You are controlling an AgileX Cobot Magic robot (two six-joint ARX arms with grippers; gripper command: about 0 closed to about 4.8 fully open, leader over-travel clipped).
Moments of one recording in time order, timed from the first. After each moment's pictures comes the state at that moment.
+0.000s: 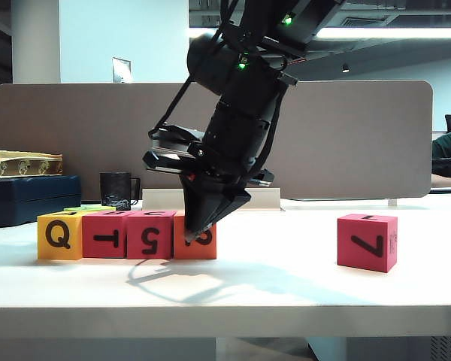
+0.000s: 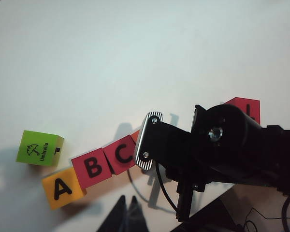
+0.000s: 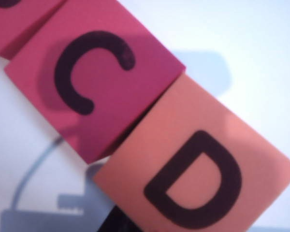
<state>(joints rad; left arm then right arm) -0.41 1.60 2.05 -1.32 0.20 0.03 0.74 1.97 1.40 -0.45 -0.11 0.02</state>
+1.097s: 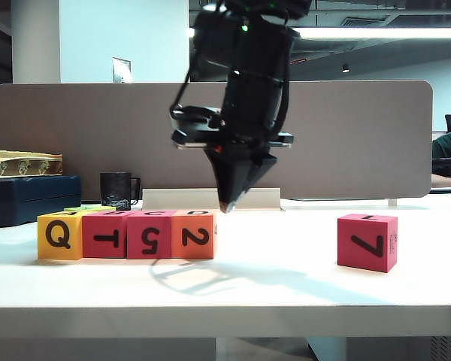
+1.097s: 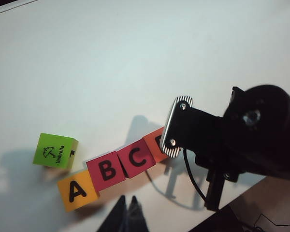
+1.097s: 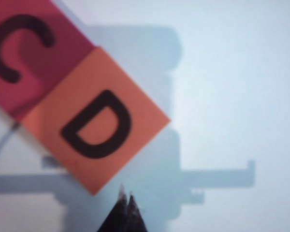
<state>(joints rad) -0.37 1.60 2.05 -1.31 0.20 0.06 0.71 1.96 1.56 -0.73 0.04 -0.05</state>
